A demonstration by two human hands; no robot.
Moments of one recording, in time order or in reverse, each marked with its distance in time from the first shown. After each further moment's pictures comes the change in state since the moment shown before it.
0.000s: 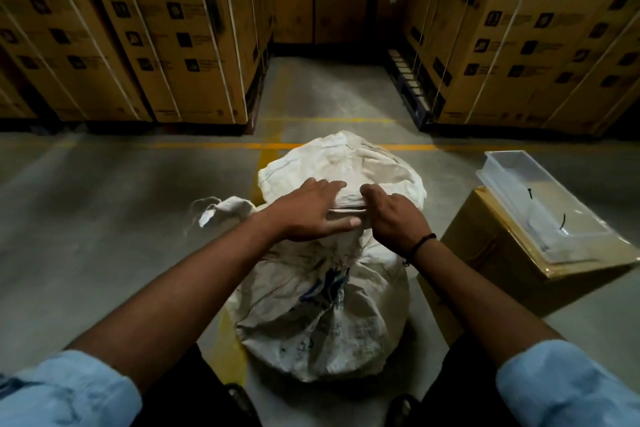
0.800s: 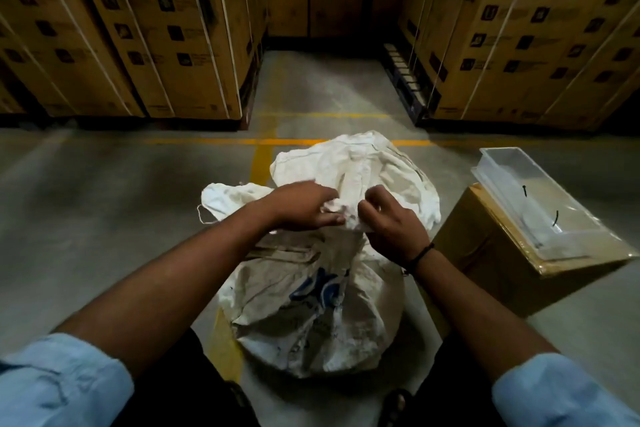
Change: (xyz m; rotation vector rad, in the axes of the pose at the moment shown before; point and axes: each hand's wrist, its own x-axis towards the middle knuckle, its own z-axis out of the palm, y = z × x) left_hand 0.018 -0.004 -0.007 0.102 -0.043 0.108; right_hand -0.019 0.005 0.011 -0.086 0.088 -0.091
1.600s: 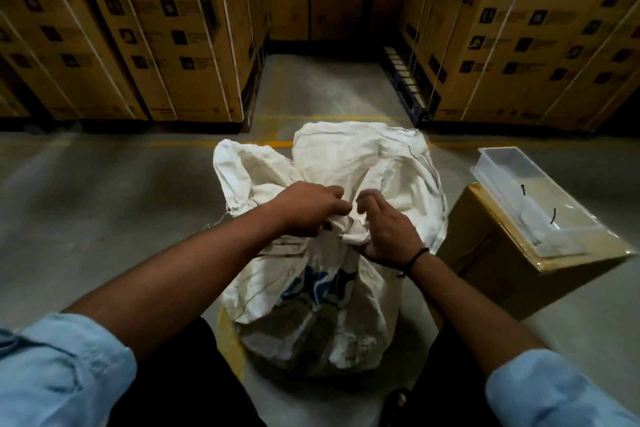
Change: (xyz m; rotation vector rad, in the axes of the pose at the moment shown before) left_hand -0.006 0.014 0.000 0.362 0.010 0.210; right_hand -0.008 -0.008 0.003 0.207 -0.170 0.159
